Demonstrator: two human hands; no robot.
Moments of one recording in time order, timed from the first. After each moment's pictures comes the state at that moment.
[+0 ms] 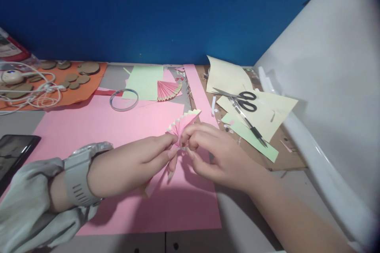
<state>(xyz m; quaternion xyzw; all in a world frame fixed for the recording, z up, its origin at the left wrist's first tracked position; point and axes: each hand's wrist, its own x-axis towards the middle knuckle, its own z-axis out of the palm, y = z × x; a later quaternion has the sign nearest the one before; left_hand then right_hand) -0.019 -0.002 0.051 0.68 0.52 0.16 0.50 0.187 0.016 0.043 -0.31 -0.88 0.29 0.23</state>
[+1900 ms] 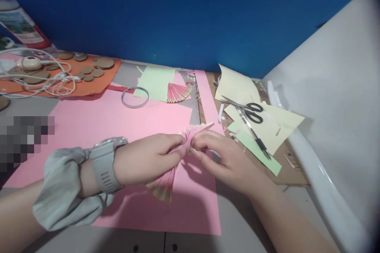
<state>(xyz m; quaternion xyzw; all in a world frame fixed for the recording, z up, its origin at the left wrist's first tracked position) -0.008 0.009 0.054 0.73 0.47 0.10 0.49 0.186 0.017 0.040 -0.35 -0.84 0.36 0.19</state>
